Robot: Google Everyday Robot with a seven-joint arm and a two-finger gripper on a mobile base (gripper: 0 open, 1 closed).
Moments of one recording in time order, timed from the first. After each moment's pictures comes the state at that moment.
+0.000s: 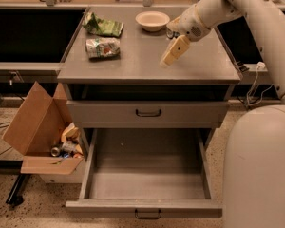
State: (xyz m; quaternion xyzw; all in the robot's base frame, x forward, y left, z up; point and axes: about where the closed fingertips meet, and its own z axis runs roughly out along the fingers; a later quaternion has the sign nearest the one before) arm 0.727 -0.096 0.896 -0.60 0.70 0.17 0.34
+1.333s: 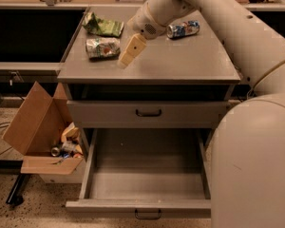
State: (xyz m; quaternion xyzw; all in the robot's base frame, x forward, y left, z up) arm 0.712 0.033 0.909 -0.63 0.68 0.18 0.34
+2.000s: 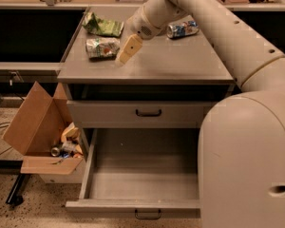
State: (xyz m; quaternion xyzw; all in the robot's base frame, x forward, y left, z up) arm 0.750 0.038 0.895 -0.62 0.68 0.16 0.36
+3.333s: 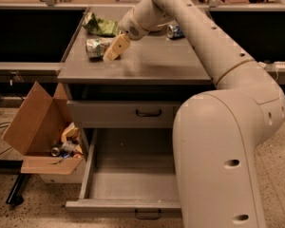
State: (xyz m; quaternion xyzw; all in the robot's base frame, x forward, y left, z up) arm 0.784 0.078 0.881 -0.59 0.69 0.20 0.37
